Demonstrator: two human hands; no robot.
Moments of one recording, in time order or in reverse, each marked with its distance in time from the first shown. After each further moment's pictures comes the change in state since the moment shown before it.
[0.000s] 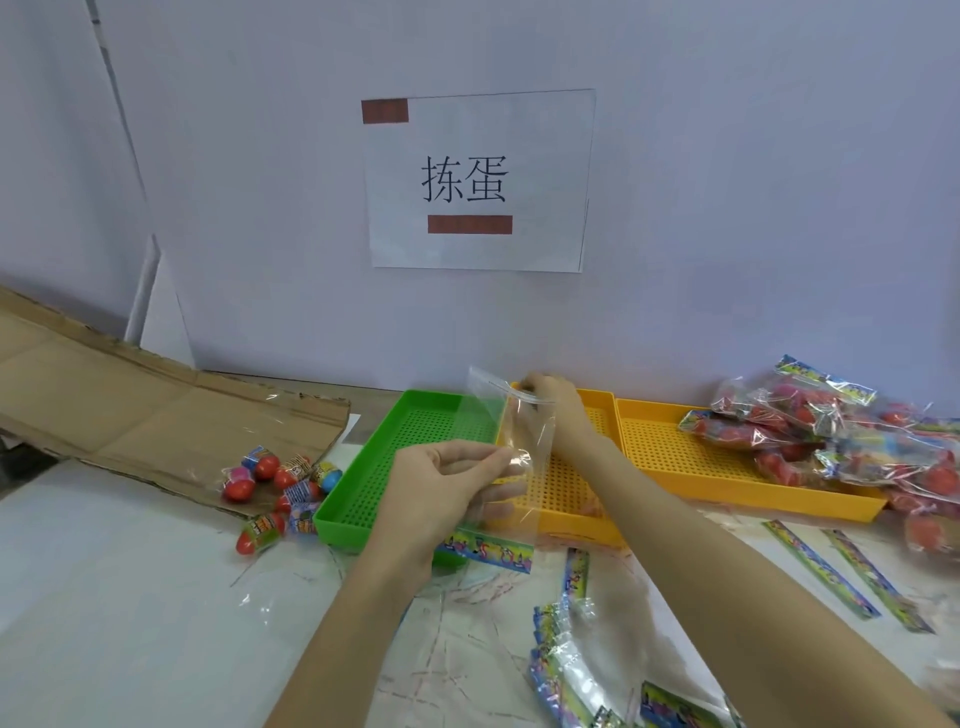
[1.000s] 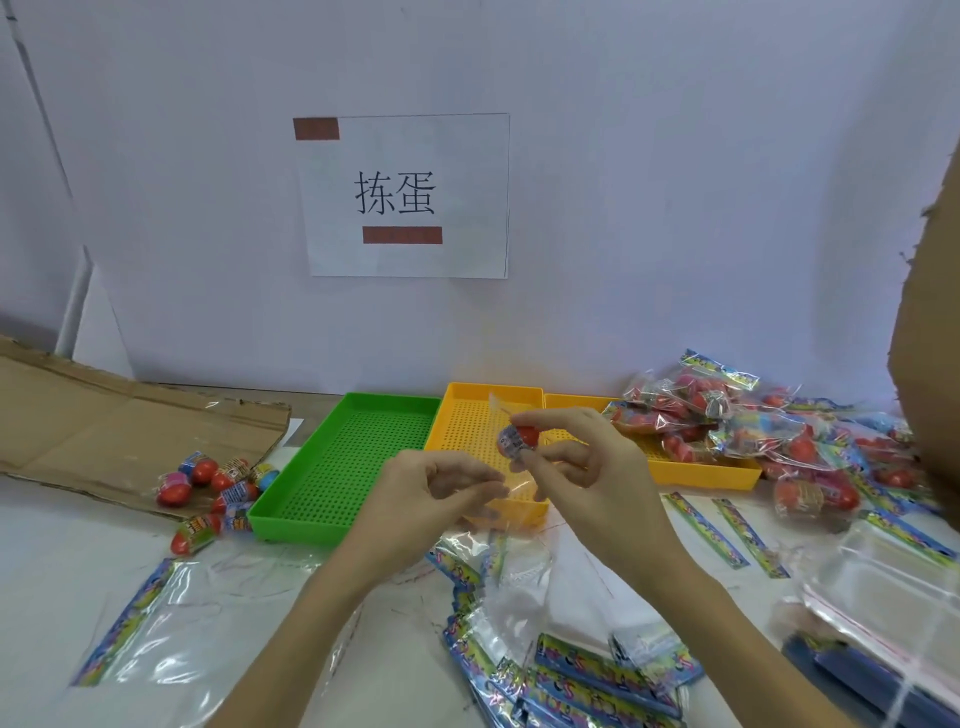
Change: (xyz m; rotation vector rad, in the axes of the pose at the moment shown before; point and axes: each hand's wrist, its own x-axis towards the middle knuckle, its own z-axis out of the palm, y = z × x) left_hand -0.018 -0.008 0.039 0.360 -0.244 0.233; right_hand -0.201 -0.002 -0.117 0.712 0.209 -0.233
